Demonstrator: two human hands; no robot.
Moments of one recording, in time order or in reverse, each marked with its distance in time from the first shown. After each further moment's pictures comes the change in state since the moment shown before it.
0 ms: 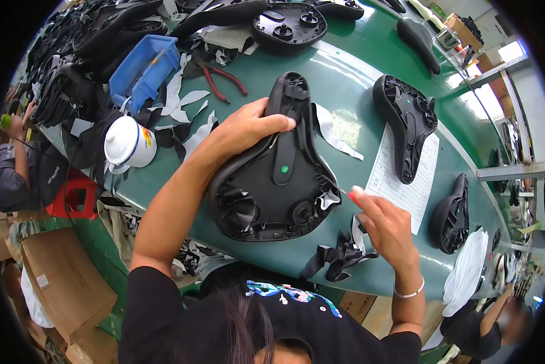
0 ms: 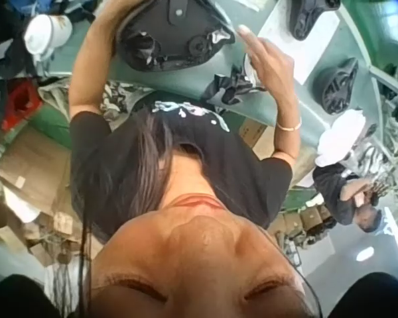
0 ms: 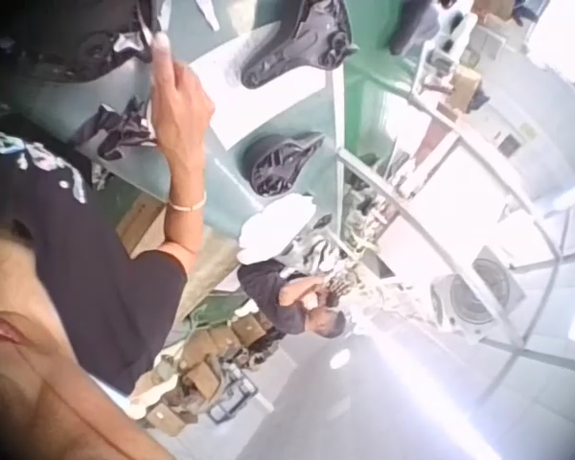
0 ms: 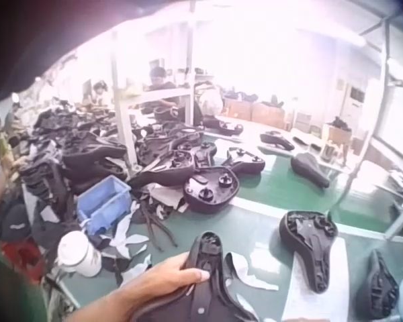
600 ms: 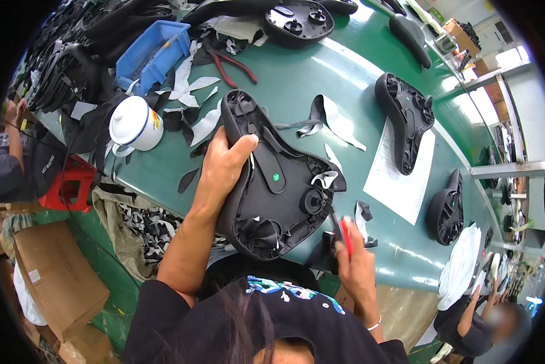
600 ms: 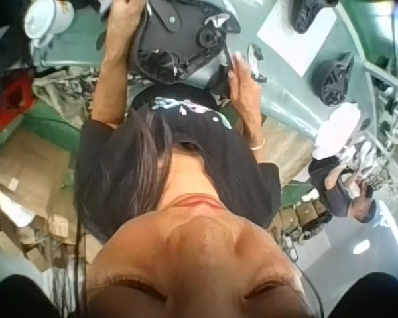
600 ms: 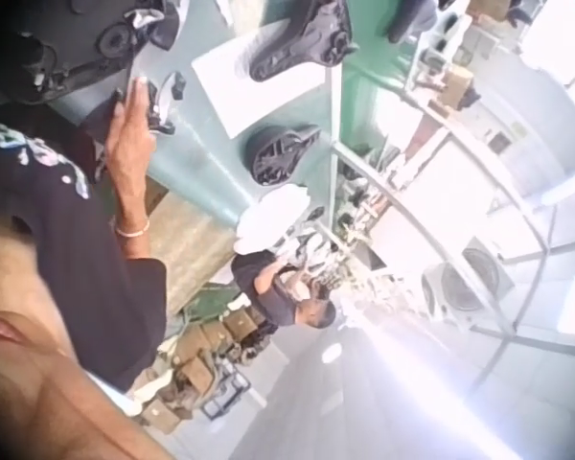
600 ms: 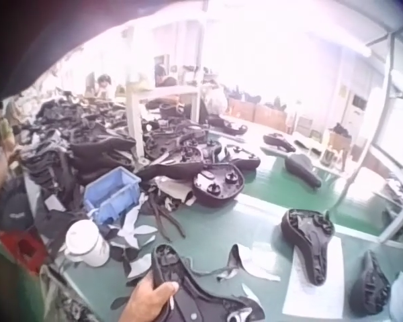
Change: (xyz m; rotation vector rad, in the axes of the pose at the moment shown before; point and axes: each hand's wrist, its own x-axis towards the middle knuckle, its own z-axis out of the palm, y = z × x) left_hand -0.077 -0.046 0.007 -0.090 0.548 0.079; right_hand -0.060 -0.089 0.049 0.390 -0.014 0.672
